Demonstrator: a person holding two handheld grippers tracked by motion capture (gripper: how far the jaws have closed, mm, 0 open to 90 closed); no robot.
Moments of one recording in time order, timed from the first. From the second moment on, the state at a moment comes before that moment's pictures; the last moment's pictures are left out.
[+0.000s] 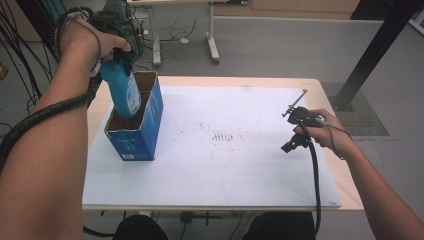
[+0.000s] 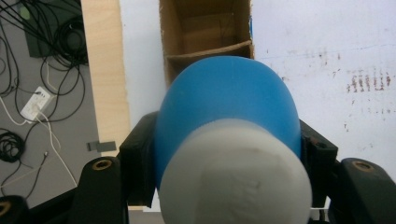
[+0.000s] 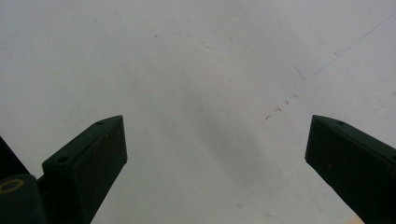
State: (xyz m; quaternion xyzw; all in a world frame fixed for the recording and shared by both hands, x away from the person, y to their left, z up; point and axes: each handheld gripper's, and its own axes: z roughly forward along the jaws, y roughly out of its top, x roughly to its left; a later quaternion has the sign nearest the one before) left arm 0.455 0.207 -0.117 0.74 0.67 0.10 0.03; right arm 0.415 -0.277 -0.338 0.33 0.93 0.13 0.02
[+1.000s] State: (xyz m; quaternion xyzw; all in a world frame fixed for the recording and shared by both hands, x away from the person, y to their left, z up) left arm 0.460 0.218 -0.200 0.74 0.67 0.08 0.03; right arm 0.415 -0.280 -0.338 0.34 0.93 0.13 0.03
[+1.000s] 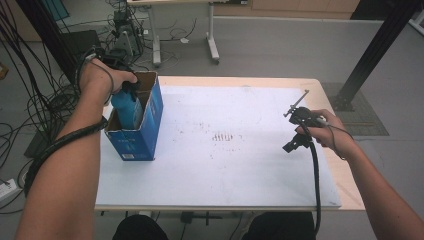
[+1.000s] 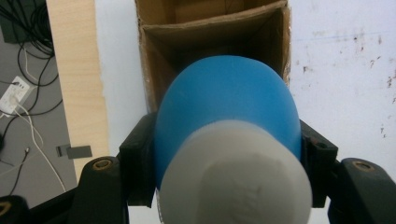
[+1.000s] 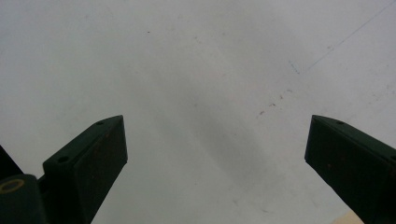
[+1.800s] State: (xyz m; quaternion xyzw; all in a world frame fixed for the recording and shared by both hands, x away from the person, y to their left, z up) left arm 0.457 0.222 -0.245 0.73 0.68 0.07 0.03; right arm 0.416 -0.282 -0.341 0.34 0.93 0.12 0.03
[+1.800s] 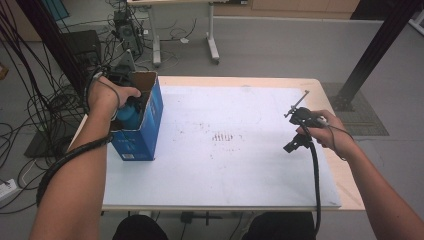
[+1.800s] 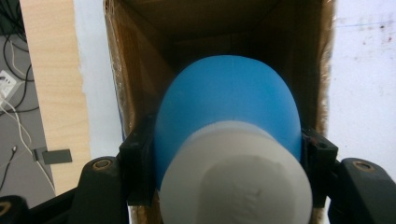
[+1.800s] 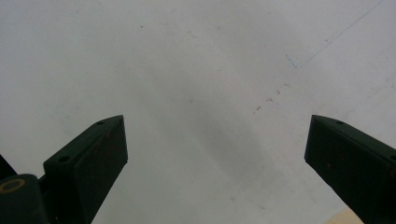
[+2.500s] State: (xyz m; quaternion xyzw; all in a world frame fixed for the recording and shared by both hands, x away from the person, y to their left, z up) left arm 0.455 0.222 -0.267 0.73 0.68 0.06 0.03; right arm 0.414 -0.283 -0.341 0.34 0.93 0.12 0.03
